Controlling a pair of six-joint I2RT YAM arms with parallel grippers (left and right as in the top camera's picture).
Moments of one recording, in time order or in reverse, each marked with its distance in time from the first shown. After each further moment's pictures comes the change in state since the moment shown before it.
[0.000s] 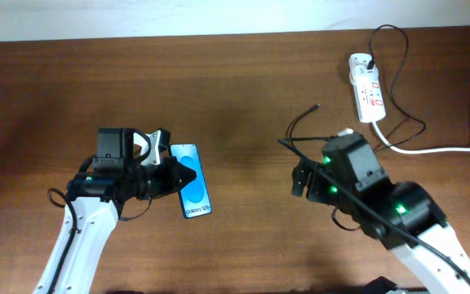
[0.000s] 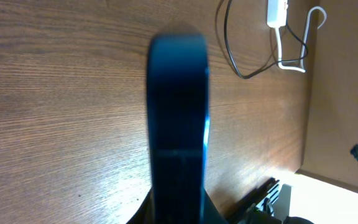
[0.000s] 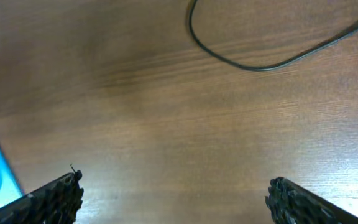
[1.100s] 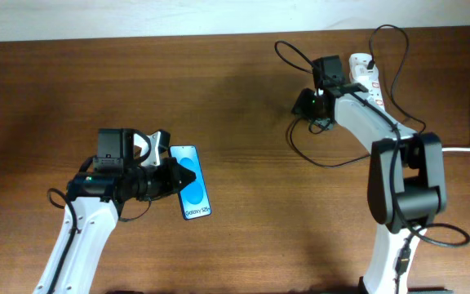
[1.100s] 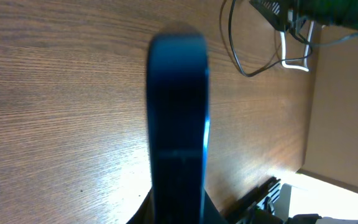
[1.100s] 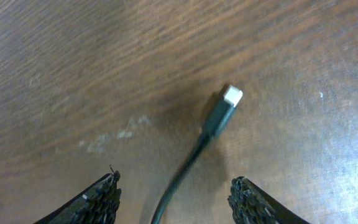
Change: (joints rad) left arm 0.000 0.000 0.000 -0.017 -0.008 0.000; right arm -0.339 1.036 0.418 0.507 -0.114 -0.067
